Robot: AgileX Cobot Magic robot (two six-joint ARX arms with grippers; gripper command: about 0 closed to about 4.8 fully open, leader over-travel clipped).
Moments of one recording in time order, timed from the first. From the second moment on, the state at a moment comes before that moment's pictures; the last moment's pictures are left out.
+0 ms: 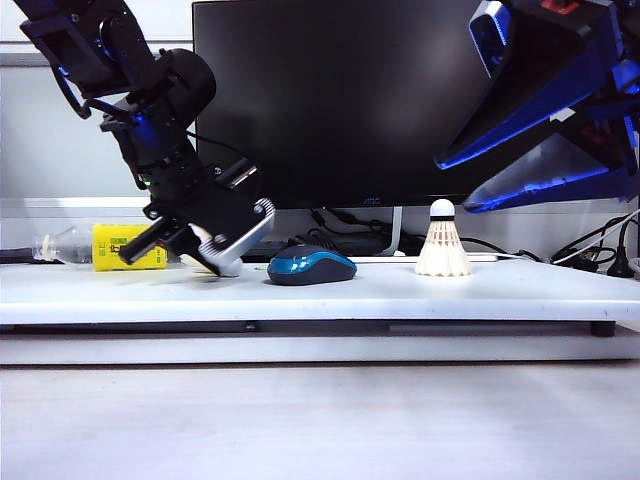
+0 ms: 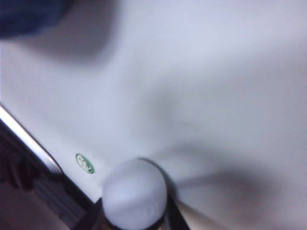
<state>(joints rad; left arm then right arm) -0.40 1.93 1.36 -0.20 0.02 2.01 0.38 1.06 0.64 -0.37 -0.75 0.16</state>
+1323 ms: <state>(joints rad) -0.53 1.99 1.59 0.20 0.83 0.27 0.38 1.06 0.64 -0.56 -0.39 0.10</state>
